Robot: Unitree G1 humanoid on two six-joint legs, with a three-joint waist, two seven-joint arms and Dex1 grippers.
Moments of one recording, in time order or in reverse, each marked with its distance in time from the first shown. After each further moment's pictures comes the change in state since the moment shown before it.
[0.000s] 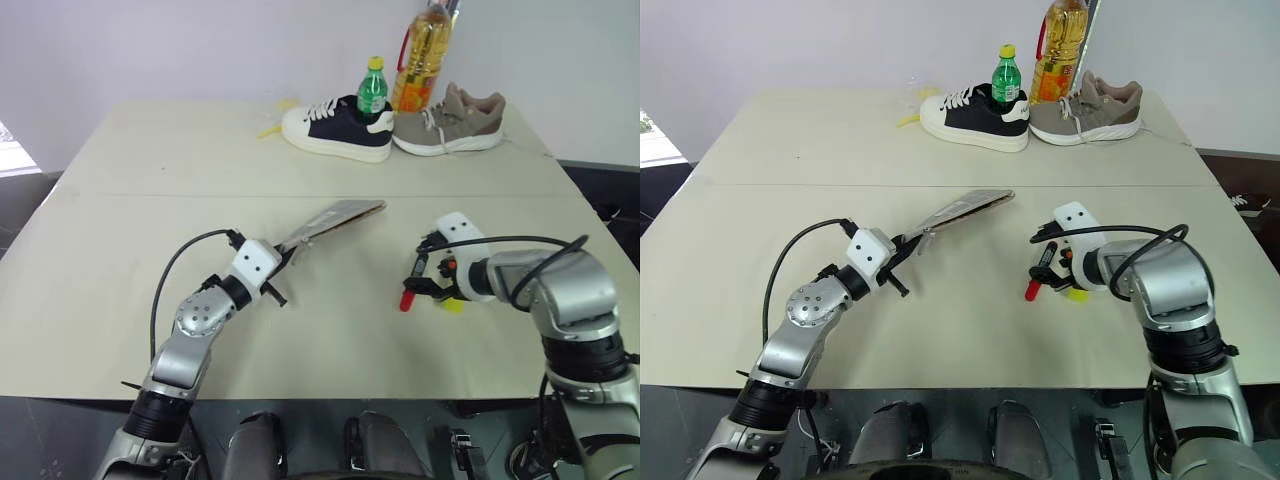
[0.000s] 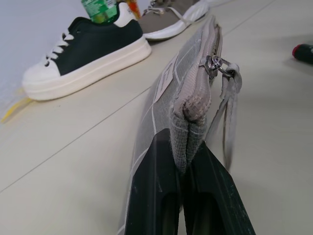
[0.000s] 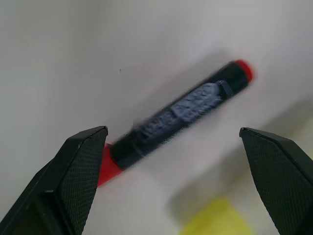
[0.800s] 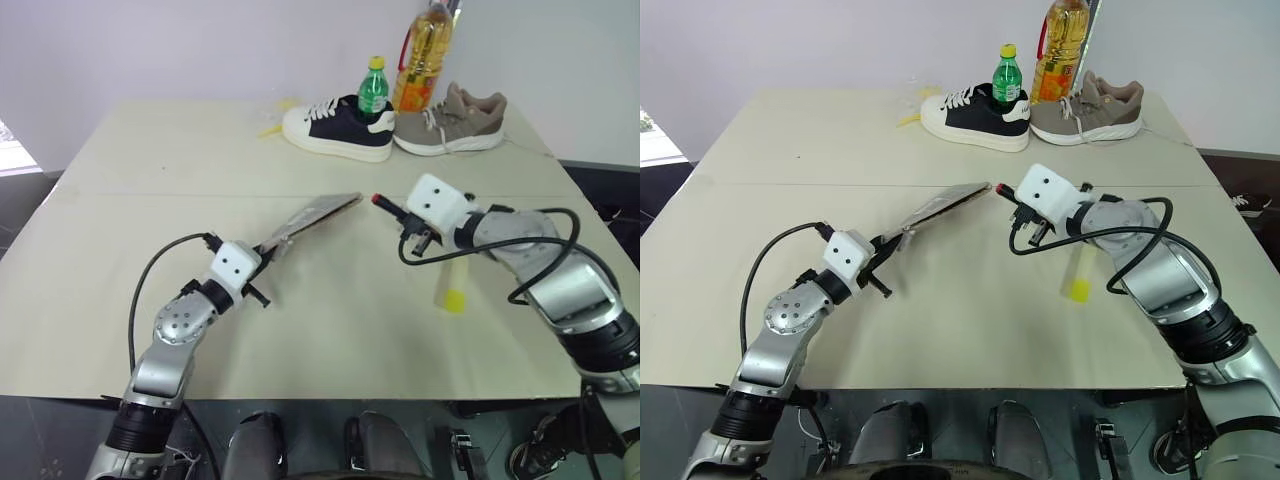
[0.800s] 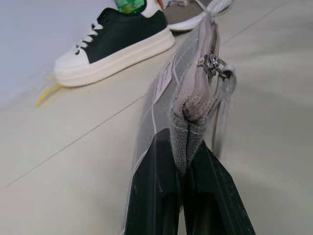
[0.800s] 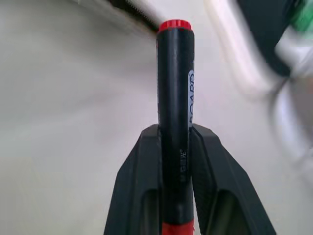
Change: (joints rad) left arm 0.068 0.050 0.084 -0.045 -0.031 -0.009 0.002; right arm -0.095 -0.295 0.318 0.075 -0.224 -0.965 0.112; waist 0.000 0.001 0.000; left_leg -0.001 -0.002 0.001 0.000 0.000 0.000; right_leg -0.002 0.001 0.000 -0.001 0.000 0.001
